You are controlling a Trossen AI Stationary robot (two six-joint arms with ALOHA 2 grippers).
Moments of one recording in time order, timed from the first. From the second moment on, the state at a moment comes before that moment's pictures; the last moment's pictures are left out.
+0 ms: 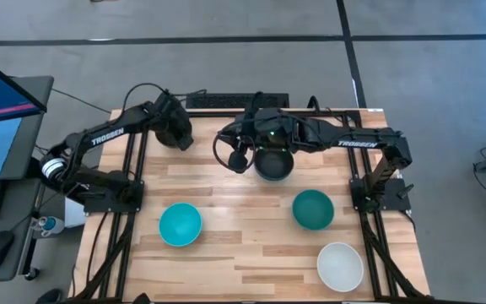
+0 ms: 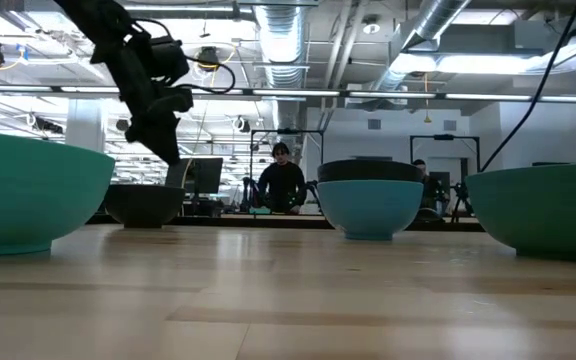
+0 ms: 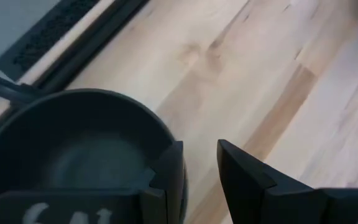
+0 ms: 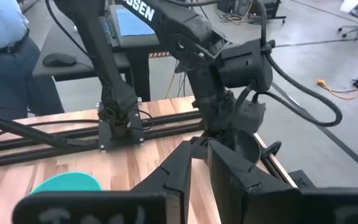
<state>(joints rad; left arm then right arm) 0.82 1.28 0.89 -0.62 0.13 0.09 -0.02 1.74 1.82 -0.43 0.21 0.00</state>
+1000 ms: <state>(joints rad) 0.82 1.49 0.90 -0.63 0.11 0.16 -0.02 1.74 1.82 -0.44 0.21 -0.01</state>
